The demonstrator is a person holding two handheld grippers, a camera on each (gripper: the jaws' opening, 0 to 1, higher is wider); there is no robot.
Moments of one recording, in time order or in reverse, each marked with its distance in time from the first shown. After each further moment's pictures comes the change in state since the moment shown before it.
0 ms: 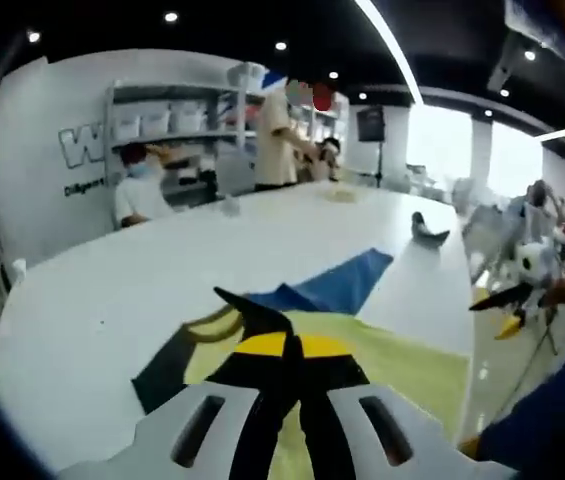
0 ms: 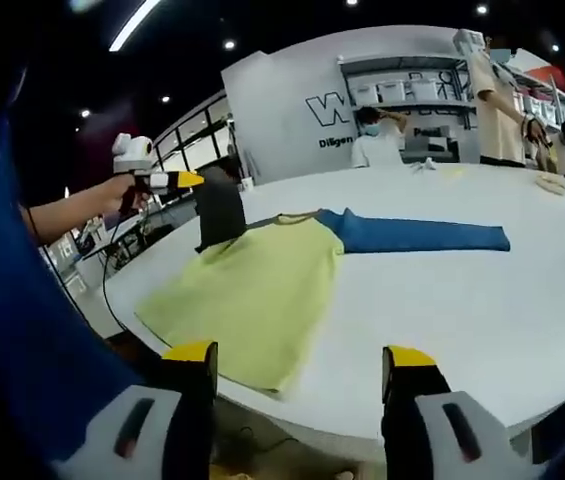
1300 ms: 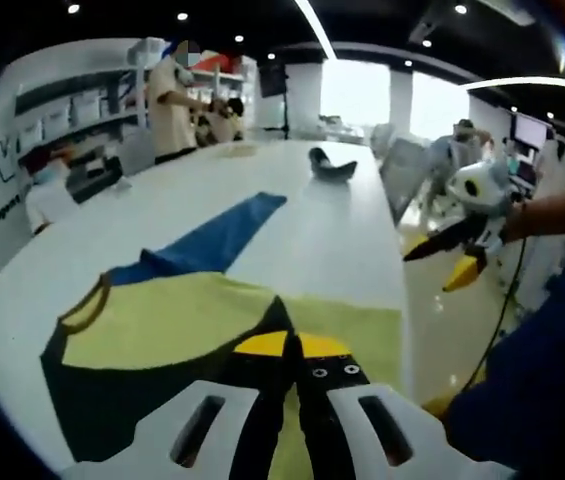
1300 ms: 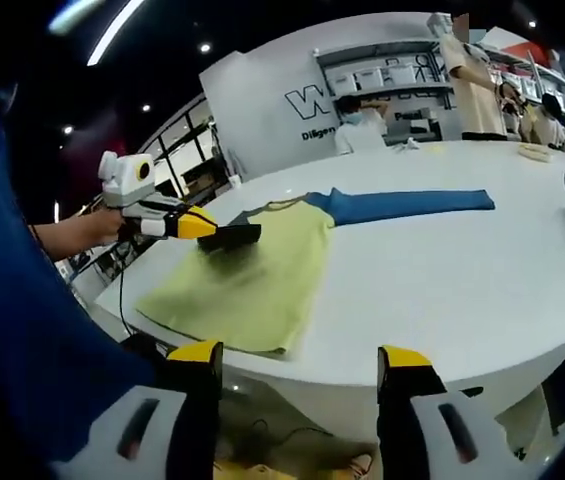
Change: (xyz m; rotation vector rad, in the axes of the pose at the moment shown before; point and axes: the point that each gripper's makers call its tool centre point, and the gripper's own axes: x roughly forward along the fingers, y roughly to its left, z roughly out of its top) left arm 0.051 -0.138 -0.077 0.166 0.150 -0.280; right arm -0.016 0.002 -0.033 0.092 0.022 -0.032
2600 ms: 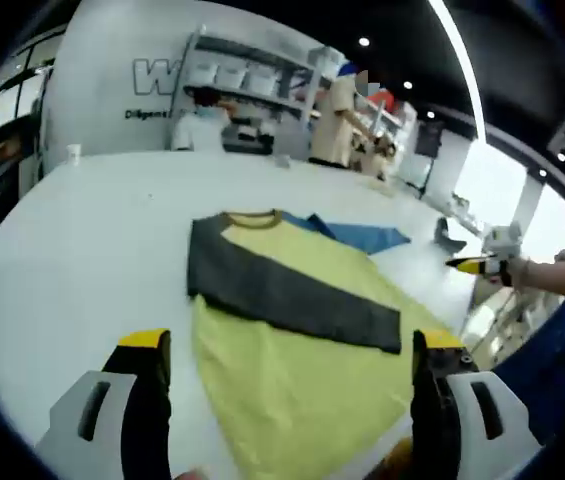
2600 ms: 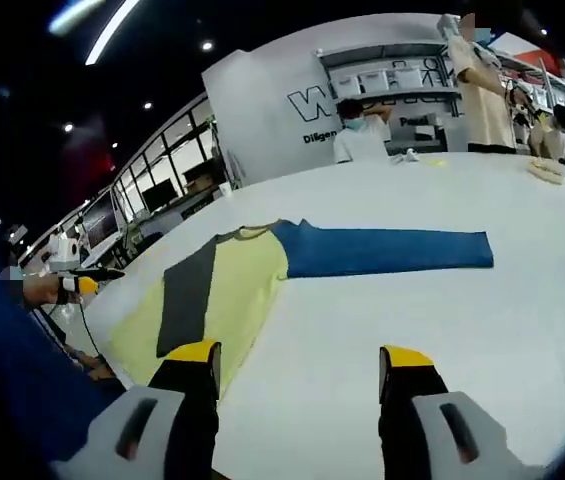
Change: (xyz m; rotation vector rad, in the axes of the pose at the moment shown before) left arm -0.172 0.077 -0.101 -0.557 -0.164 0.450; right arm 0.054 -0.099 0.095 -0.017 -0.021 0.001
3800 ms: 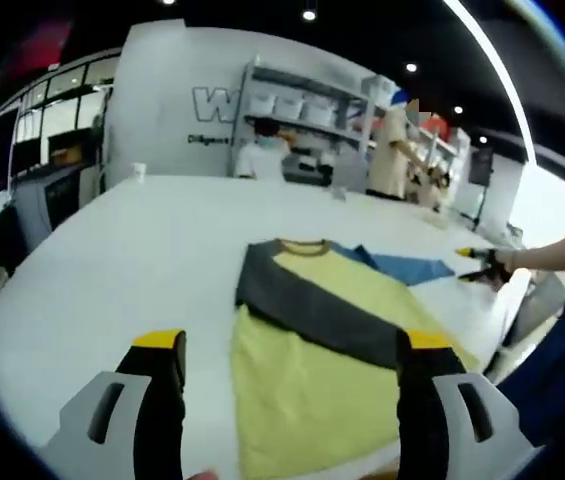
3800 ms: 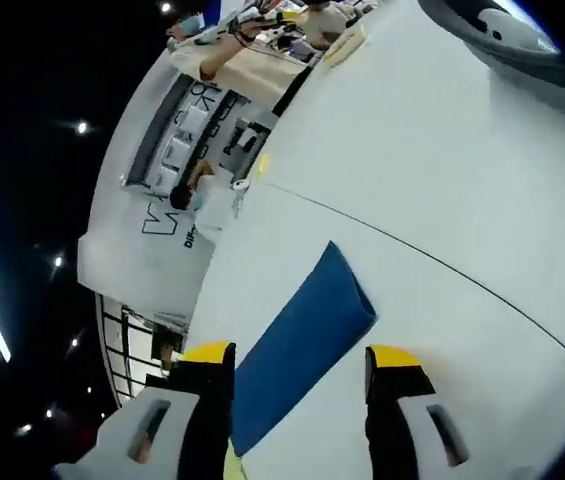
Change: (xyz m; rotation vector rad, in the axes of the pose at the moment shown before) left arm -0.035 -0.005 0.009 -0.056 -0.123 0.278; right arm 0.063 -0.192 0.068 0.975 -0.168 -0.157
